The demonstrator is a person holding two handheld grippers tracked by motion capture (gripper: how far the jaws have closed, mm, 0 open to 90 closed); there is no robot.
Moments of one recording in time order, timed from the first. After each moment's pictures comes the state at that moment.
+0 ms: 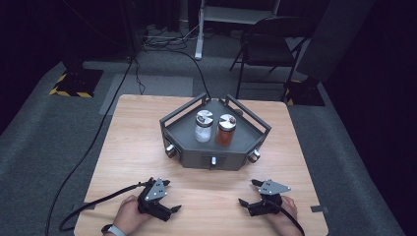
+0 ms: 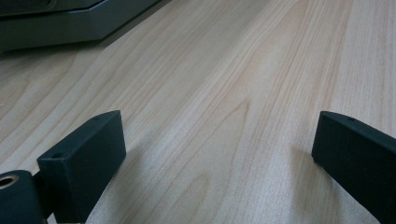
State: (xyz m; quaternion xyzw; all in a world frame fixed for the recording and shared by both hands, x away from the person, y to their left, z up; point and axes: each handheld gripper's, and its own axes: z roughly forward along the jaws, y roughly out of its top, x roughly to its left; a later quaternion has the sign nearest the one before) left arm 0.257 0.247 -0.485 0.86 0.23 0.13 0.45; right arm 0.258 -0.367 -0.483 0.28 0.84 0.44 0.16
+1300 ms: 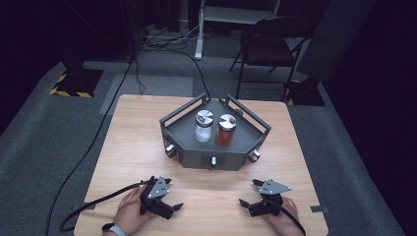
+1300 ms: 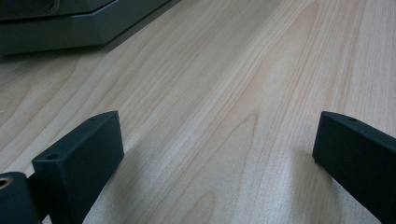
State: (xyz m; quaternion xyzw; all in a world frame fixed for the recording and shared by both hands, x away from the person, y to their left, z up) left arm 0.261 0.240 -0.485 0.85 0.24 0.13 0.44; right arm 0.258 -0.368 -0.482 0.28 0.84 0.44 0.16
